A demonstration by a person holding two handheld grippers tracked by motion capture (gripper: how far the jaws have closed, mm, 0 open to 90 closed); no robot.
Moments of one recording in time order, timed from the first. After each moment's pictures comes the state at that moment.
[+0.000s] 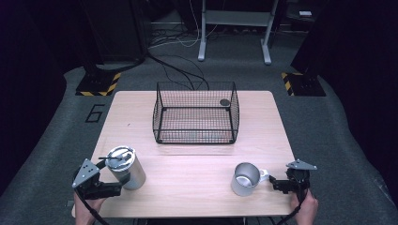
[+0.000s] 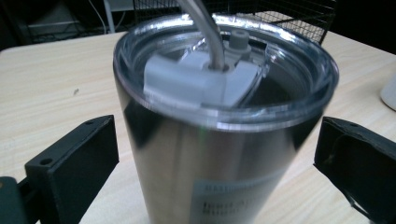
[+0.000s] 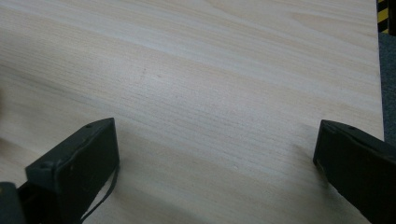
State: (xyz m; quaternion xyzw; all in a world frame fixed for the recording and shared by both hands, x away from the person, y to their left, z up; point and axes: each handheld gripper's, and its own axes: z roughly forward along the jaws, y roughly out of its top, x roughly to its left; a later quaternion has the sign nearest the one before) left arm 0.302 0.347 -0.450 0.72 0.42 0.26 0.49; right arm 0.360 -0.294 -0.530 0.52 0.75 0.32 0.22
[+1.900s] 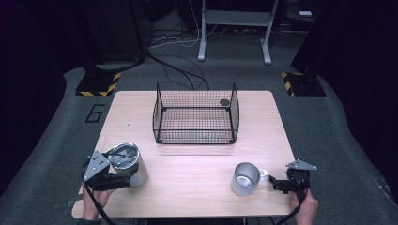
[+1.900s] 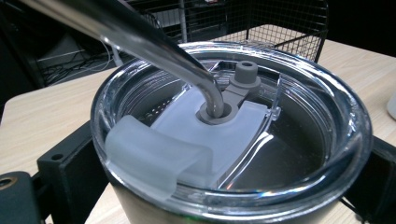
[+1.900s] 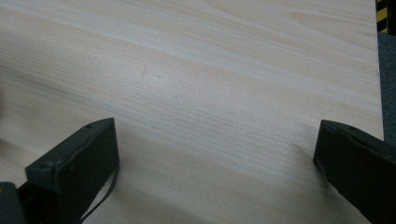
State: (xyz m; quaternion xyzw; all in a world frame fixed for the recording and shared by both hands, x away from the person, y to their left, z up) left arm 0.315 0.320 -0.423 0.73 0.37 0.30 0.49; right arm 0.360 -0.293 -0.530 0.53 0.75 0.32 0.23
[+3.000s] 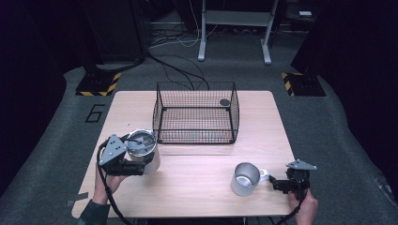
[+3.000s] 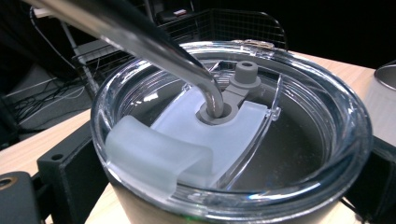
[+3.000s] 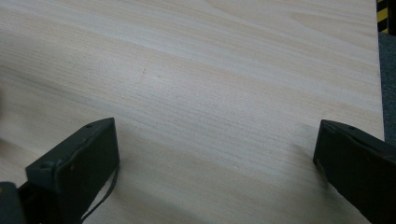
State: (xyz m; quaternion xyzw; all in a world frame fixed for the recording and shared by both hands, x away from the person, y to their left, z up) left arm 0.343 0.276 -0.382 0.76 0.30 0.29 0.50; right arm 0.360 -0.293 -0.530 0.53 0.75 0.32 0.22
